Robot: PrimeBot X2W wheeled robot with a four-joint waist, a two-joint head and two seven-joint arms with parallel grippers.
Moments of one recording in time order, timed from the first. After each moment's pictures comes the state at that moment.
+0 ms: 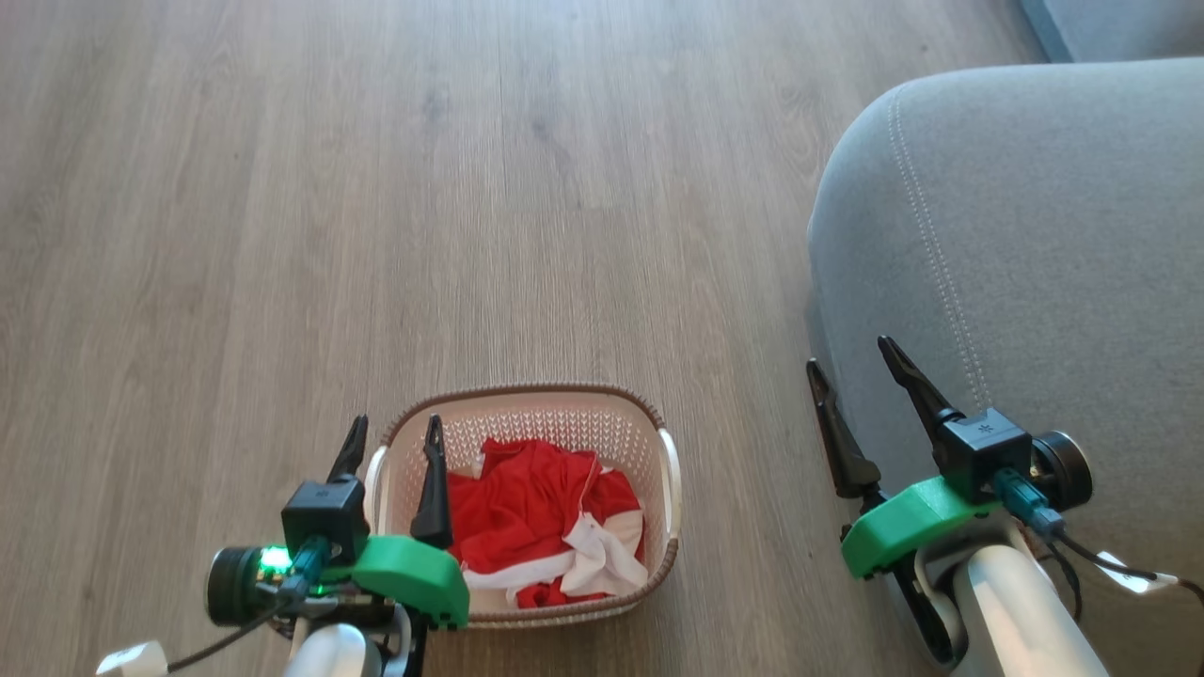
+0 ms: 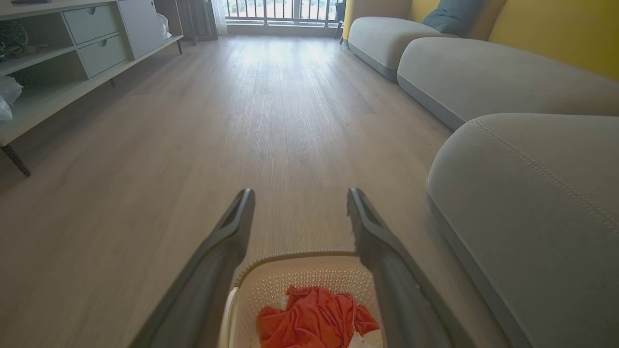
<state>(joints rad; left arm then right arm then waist) -0.07 0.05 -0.25 0.24 -0.20 0.21 -0.25 -0.16 -0.05 0.13 0.29 0.03 0.13 -0.25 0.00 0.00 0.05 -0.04</state>
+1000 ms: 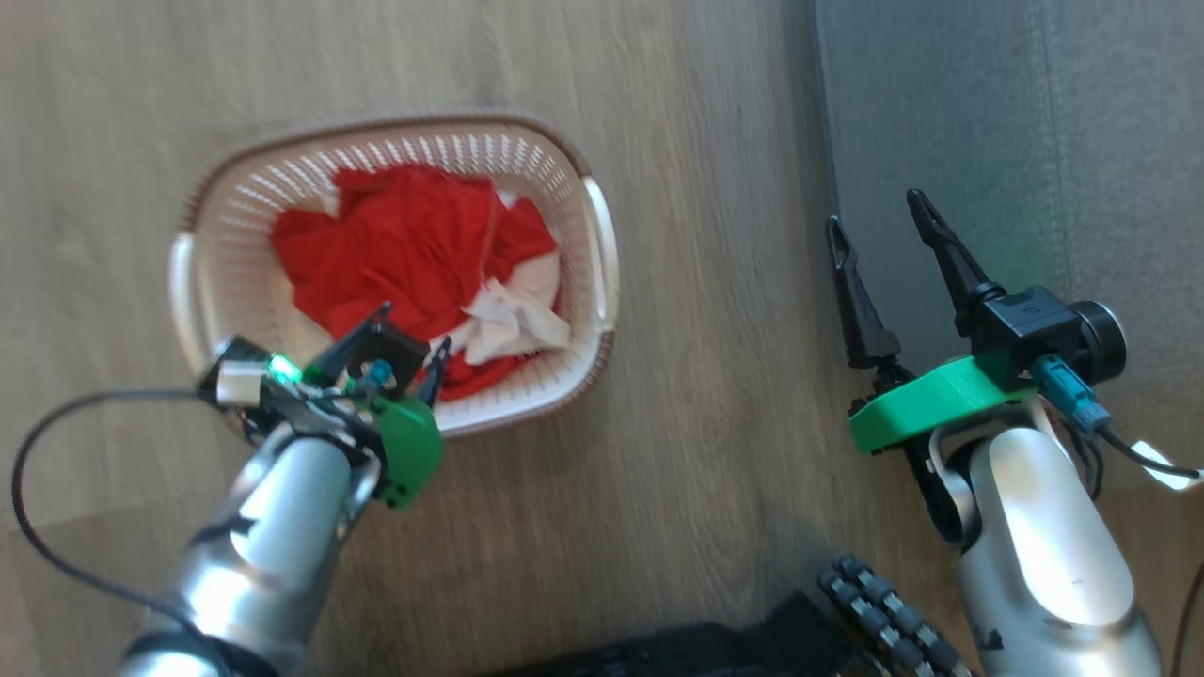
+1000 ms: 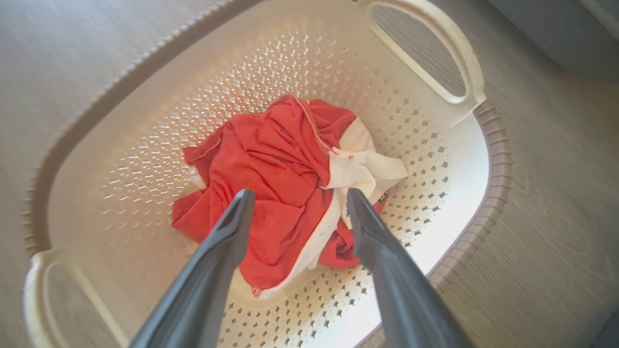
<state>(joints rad) -0.61 0.13 -0.45 0.90 0.05 -0.02 -0.25 -0.34 -0.05 0.10 0.26 0.04 0.13 -0.25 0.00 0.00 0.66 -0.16</state>
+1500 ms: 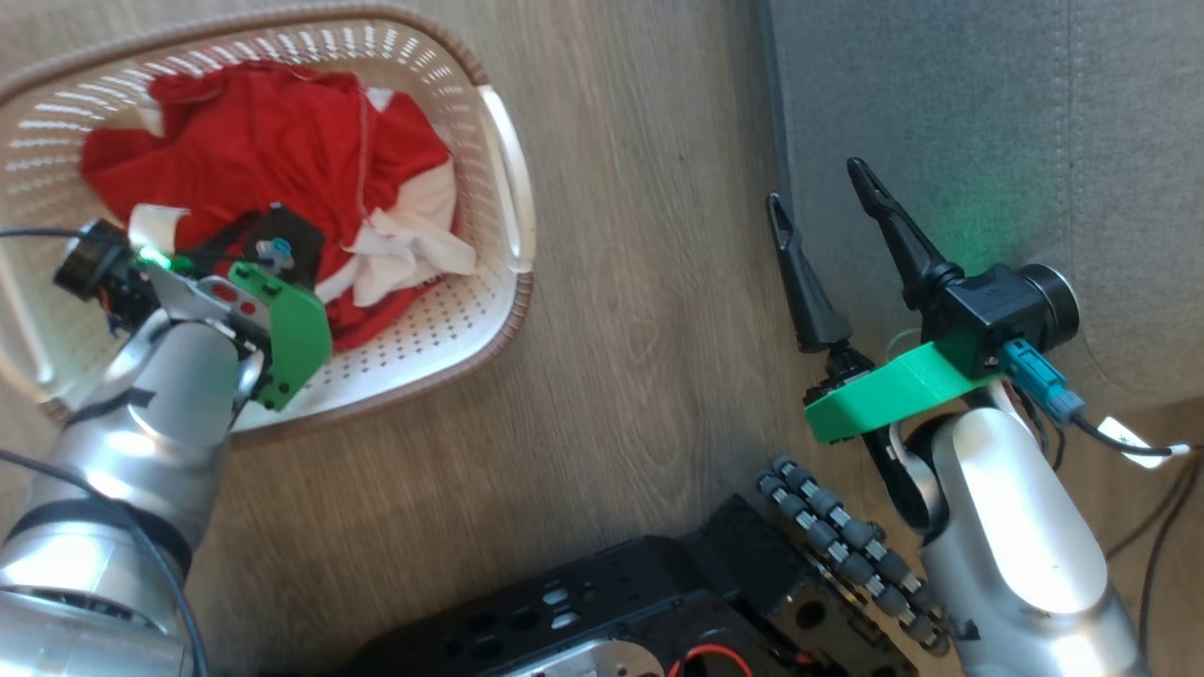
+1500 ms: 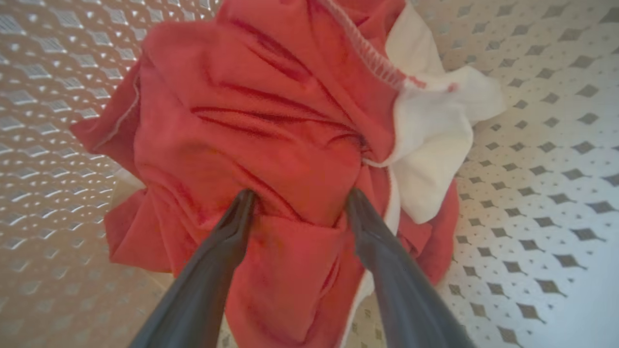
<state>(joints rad) -0.94 0.21 -0.52 1.25 0.11 -0.05 -0.23 -0.38 -0.05 0.20 0.22 0.10 0.13 -0.25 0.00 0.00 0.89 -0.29</state>
